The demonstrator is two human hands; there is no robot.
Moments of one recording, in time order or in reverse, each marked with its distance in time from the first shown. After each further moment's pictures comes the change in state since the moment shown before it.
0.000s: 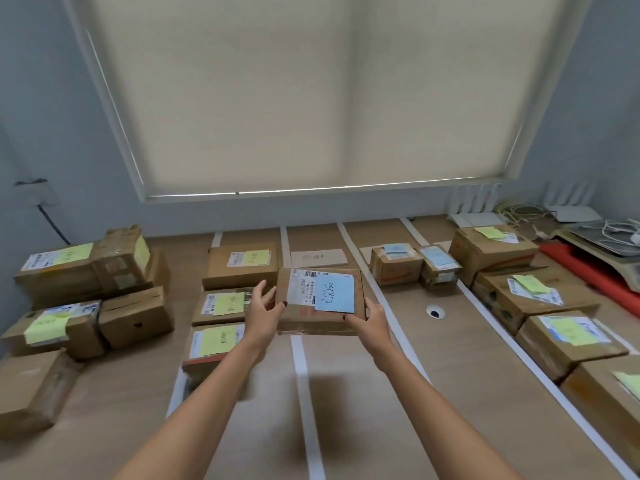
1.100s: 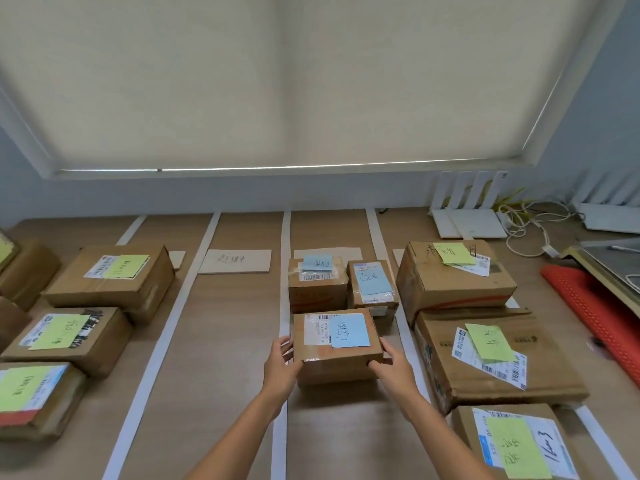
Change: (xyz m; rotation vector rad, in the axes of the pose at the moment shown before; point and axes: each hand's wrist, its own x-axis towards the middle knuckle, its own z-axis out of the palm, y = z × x) left_hand 0.084 -0.076 0.397 0.128 0.024 -0.325; right_hand 0.237 0.184 -0.304 -0.082 -0.172 0.261
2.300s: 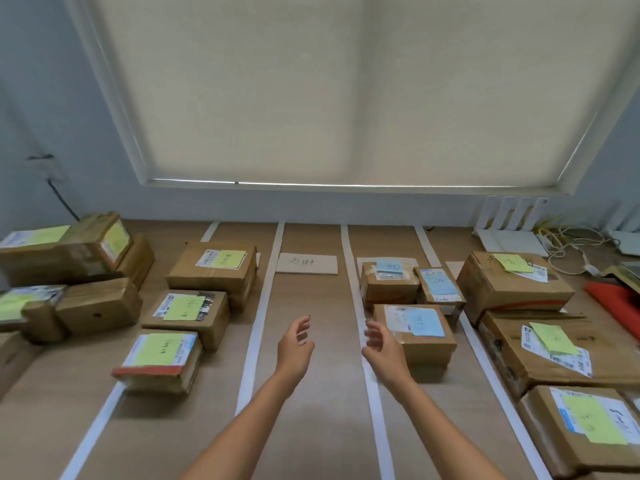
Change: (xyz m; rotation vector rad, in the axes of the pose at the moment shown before) left_hand -0.054 -0.003 -0.198 0.044 0.050 0.184; right_hand -0.113 -0.097 0.185 -0.097 0.013 -0.238
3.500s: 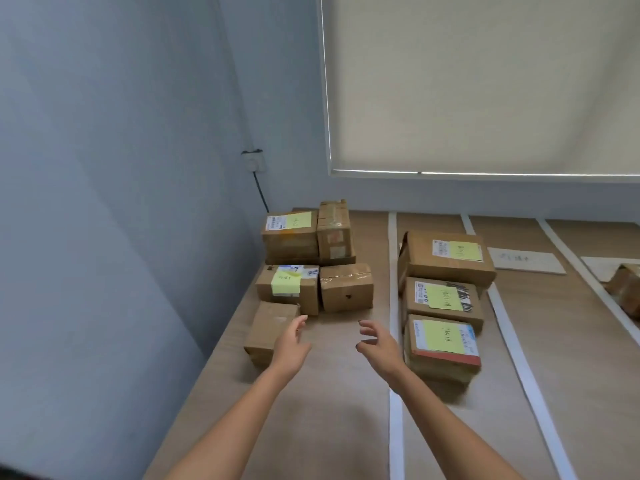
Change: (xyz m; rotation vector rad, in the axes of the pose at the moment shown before) left_hand 0.022 -0.172 -0.582 0.240 0.144 -0.073; right_hand -0.102 -0.213 0.547 0.074 -0.317 0.037
